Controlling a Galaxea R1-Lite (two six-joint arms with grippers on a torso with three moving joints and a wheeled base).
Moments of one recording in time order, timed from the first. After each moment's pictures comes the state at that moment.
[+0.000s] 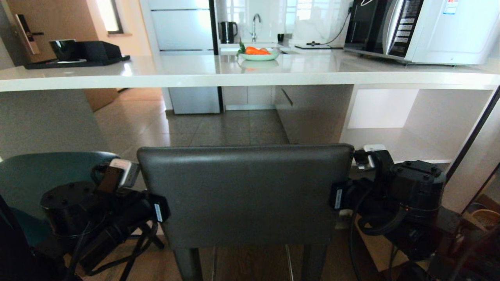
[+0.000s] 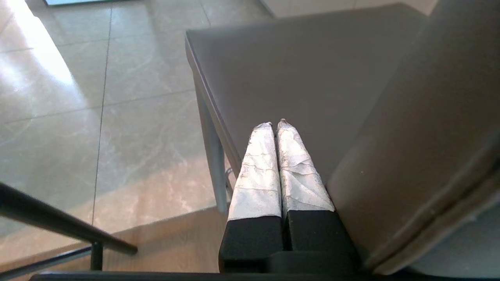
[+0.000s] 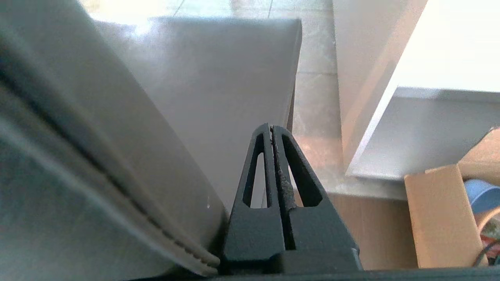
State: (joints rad) left arm -0.33 1.81 -0.22 -1.49 -0.03 -0.03; right arm 0.55 1.79 -0.49 -1.06 -0.31 0.09
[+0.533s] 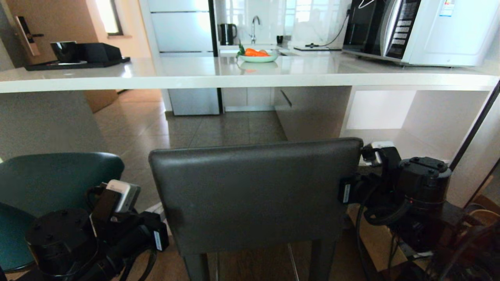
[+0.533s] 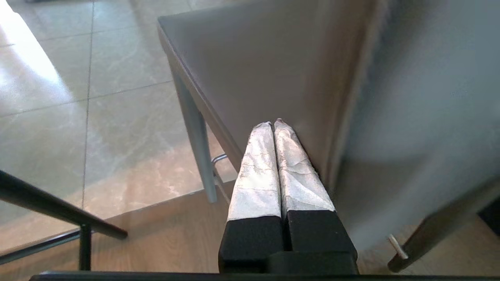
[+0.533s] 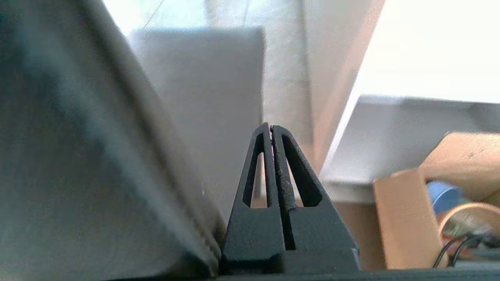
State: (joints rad) left arm -0.50 1.75 -0.05 -1.52 0.06 -0.05; right arm 0.46 1.84 -0.52 -1.07 -0.31 0.03
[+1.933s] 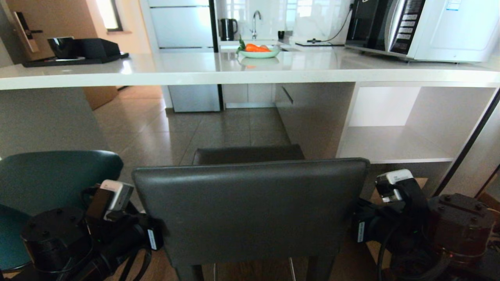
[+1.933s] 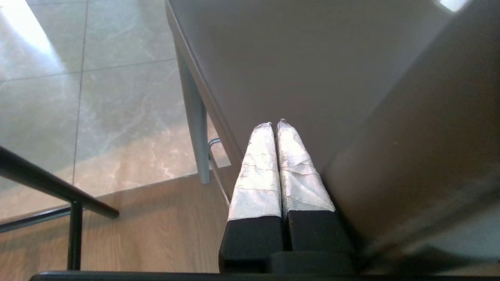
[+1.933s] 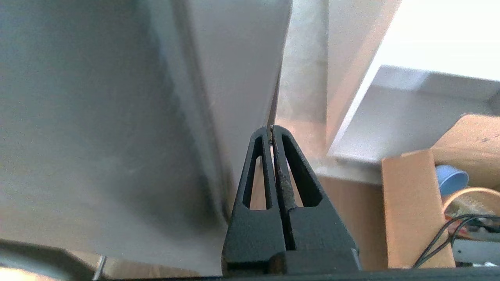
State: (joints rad) left arm -0.39 1.74 -0.05 -1.52 0.05 -0.10; right arm 0.60 1.67 -0.24 -1.21 -0.37 0.02
